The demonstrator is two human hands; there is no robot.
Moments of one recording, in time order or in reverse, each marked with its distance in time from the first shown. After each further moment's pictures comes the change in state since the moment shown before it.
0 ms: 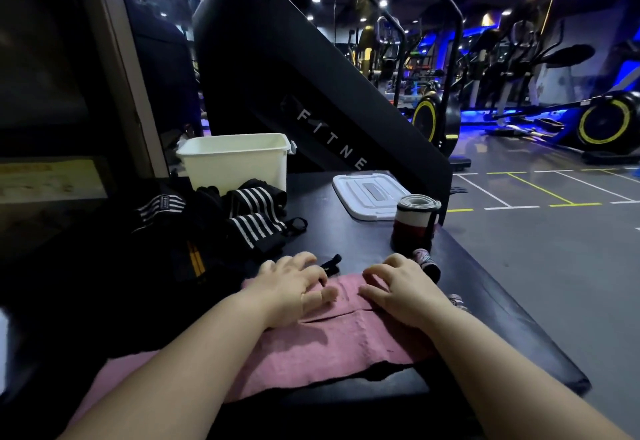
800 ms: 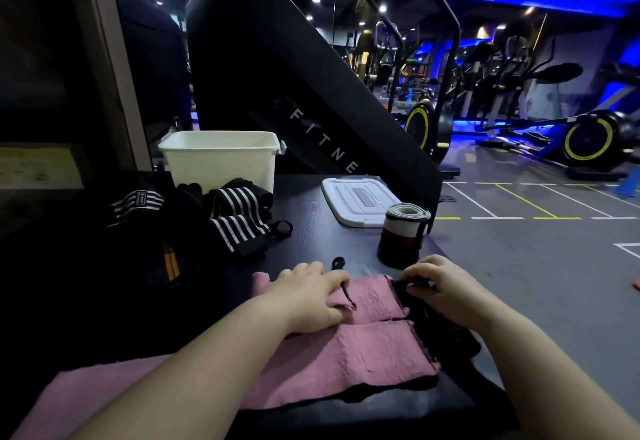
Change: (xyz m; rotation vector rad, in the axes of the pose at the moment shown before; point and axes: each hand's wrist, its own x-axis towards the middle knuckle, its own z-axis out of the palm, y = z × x) left_hand 0.031 0.044 0.000 -0.030 0.016 -0.013; right_hand 0.002 0.077 -0.046 0.054 0.023 -0.062
